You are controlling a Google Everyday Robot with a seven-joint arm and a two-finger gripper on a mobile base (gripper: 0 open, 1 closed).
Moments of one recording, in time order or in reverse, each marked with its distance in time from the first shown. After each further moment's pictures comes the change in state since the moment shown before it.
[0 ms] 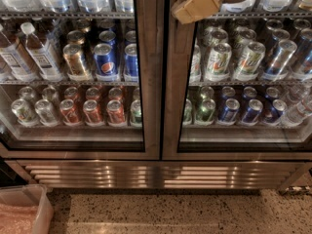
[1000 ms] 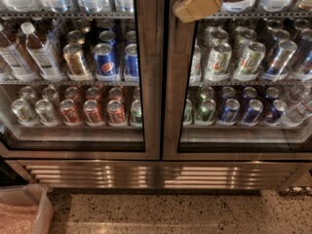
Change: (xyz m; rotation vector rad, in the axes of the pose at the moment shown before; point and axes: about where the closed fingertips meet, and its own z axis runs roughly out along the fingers) arm -0.003 0.001 -0.003 0.018 0.003 0.001
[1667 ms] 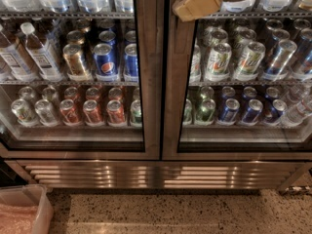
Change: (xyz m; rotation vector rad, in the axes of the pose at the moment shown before) arm -0.002 0.002 -0.001 0.008 -0.014 0.018
